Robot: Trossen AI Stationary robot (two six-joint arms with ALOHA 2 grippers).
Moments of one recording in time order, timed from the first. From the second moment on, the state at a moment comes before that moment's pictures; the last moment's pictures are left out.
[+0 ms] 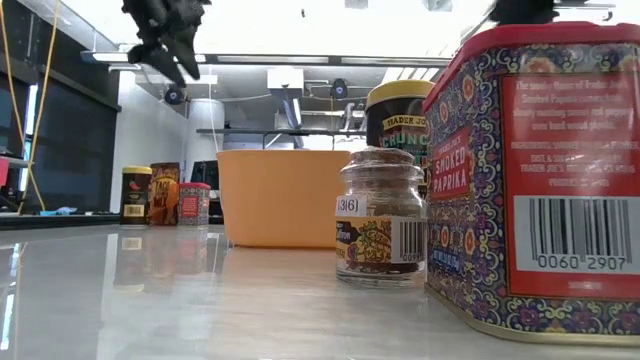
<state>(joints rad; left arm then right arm) 0.69 1.13 1.27 -1.08 -0.07 -0.23 0.20 1.00 1.09 -0.90 0.27 0.70</state>
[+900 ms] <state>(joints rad) 0.83 1.89 1.67 -1.56 -0.41 0.33 -0.17 1.26 1.09 -0.56 -0.09 0.29</state>
